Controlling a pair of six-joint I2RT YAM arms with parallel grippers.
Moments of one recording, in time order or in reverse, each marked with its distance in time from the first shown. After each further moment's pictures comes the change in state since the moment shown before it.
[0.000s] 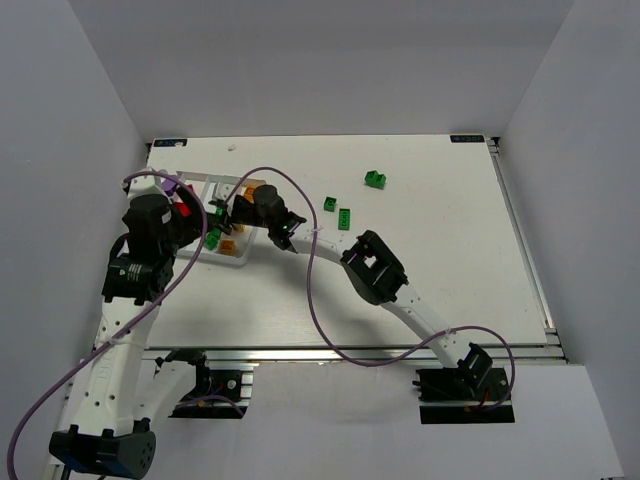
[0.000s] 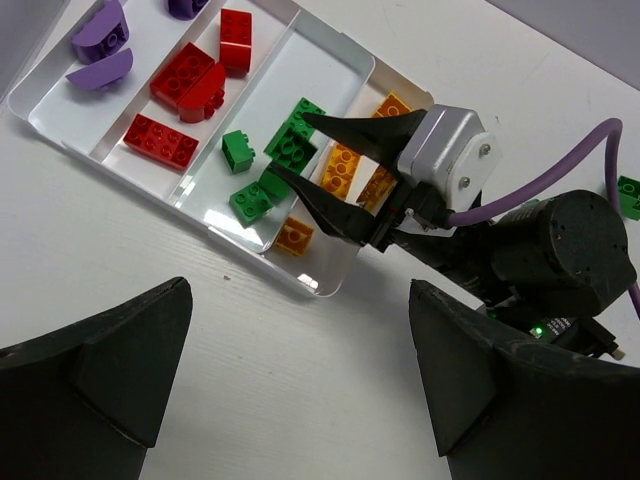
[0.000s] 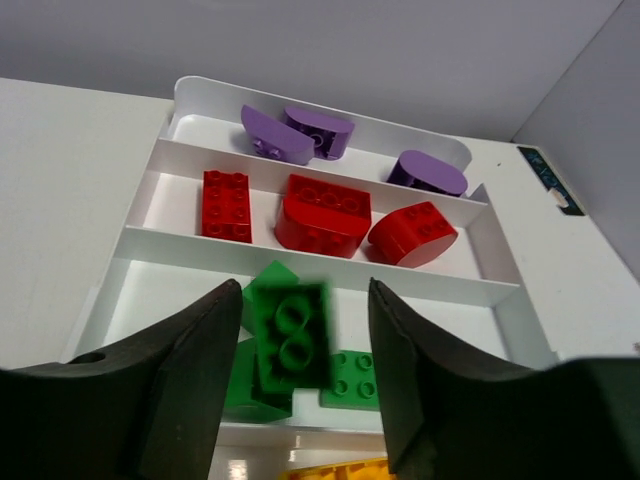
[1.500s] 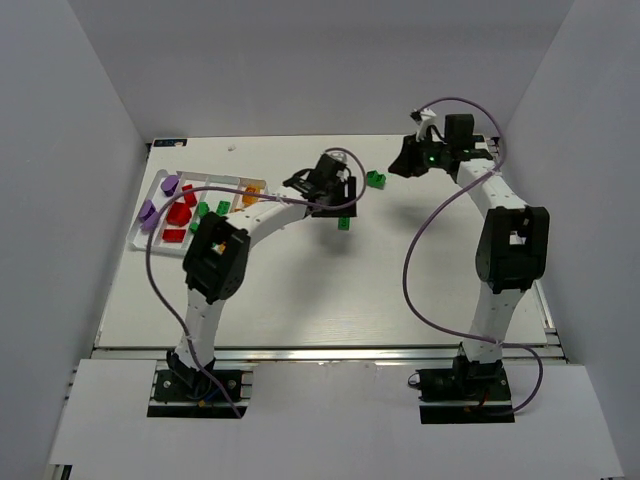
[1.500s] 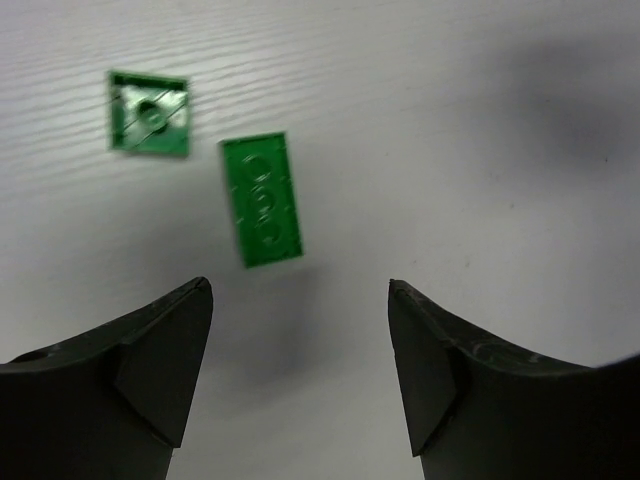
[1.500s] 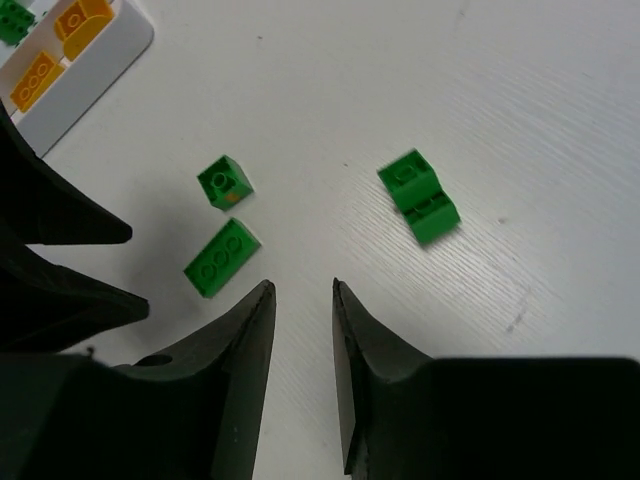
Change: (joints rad) left arm -0.536 1.218 0.616 0.266 0.213 -0.070; right arm -0.820 -0.739 -0.594 -0.804 -0.239 0.151
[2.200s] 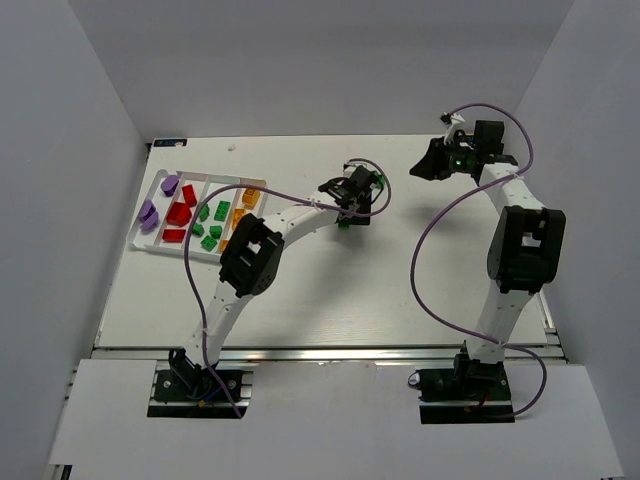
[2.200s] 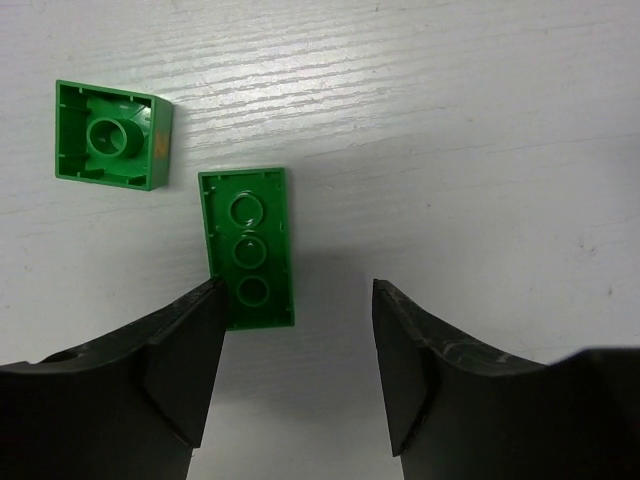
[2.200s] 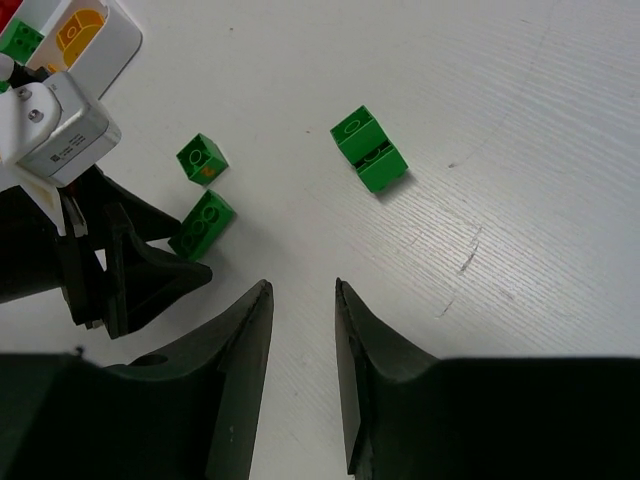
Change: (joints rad) left arm -0.121 0.317 0.366 -0.185 -0.275 -0.032; right arm -0.165 -0.009 -0.055 -0.004 -0.127 0.007
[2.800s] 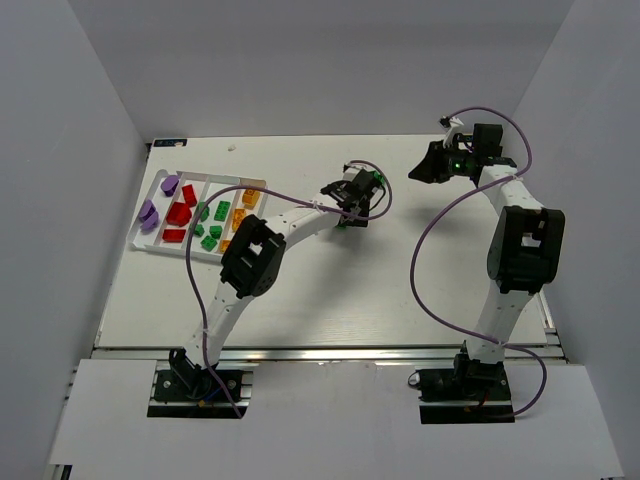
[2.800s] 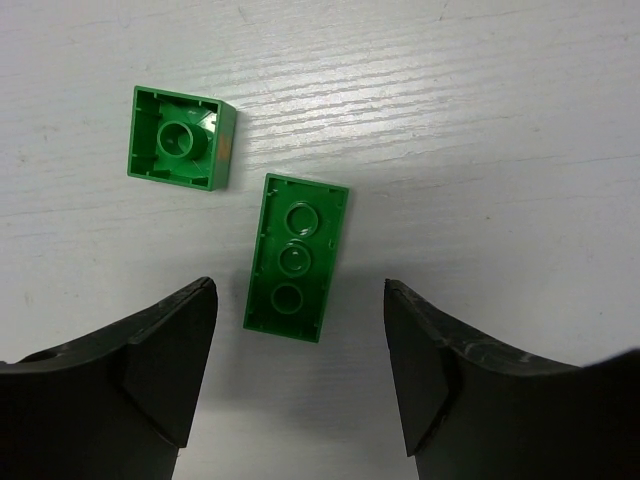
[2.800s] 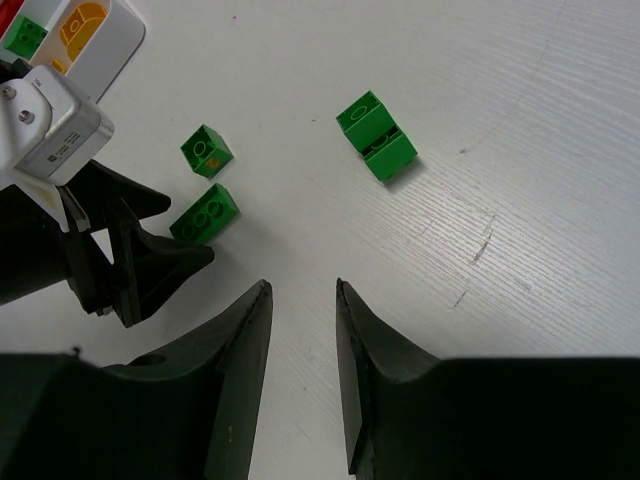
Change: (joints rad) left arm -0.017 -0.002 -0.017 -0.011 -0.139 0.042; right arm -0.005 -0.003 -0.027 0.007 -0.006 0.014
